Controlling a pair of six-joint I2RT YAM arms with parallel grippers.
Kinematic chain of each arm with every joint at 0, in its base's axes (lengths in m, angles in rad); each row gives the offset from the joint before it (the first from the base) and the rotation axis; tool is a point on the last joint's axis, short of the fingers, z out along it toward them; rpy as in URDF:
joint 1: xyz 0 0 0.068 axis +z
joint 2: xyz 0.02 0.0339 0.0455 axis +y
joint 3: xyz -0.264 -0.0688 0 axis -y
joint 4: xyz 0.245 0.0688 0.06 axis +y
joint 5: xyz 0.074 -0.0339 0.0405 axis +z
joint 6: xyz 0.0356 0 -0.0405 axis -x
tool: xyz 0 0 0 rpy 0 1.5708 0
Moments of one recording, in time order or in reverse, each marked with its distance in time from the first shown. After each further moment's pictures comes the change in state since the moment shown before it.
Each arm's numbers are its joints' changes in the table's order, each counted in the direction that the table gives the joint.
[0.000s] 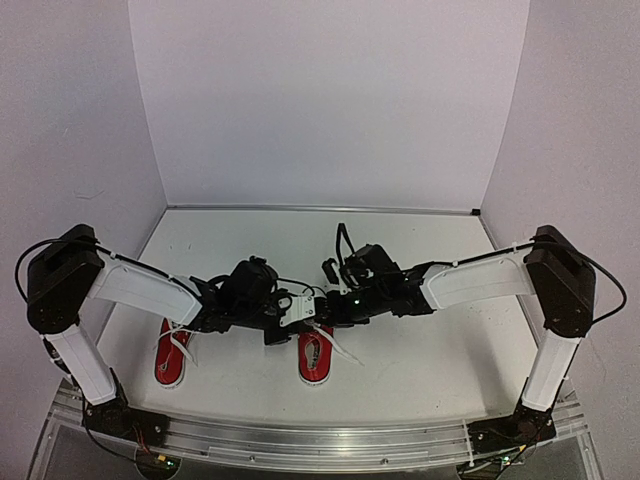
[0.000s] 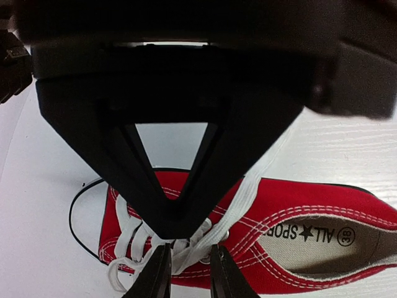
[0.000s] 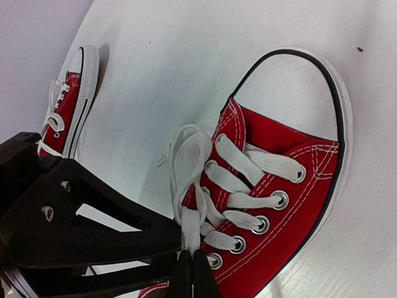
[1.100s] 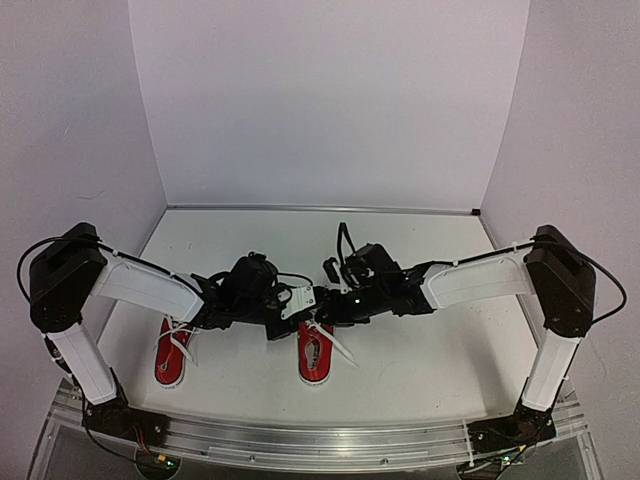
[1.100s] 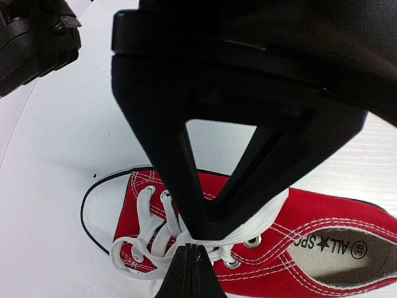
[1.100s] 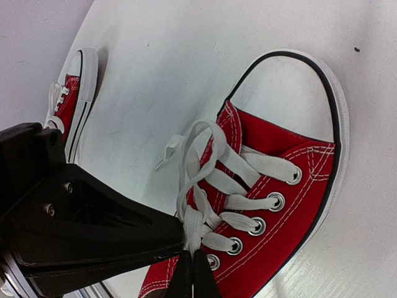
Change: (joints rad) left arm 0.021 0.015 0.020 -0.017 0.027 0.088; right arm -0.005 0.000 0.000 -0.003 0.000 -0.009
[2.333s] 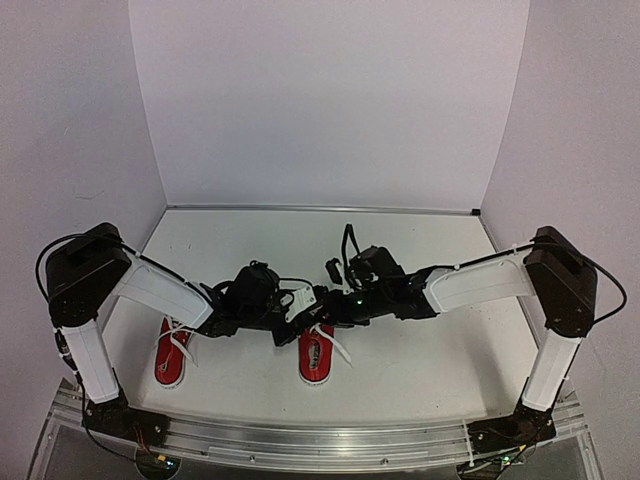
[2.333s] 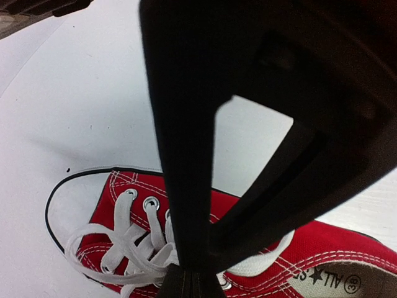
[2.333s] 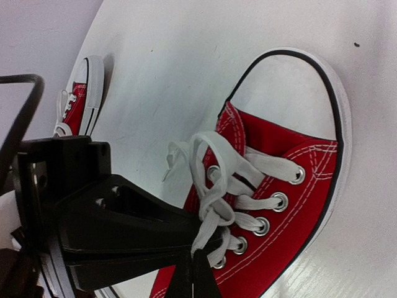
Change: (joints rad) left arm 0.008 0.098 -0.030 -0.168 -0.050 0.177; right arm -0.005 -0.008 -0.048 -0.087 0.024 -0.048
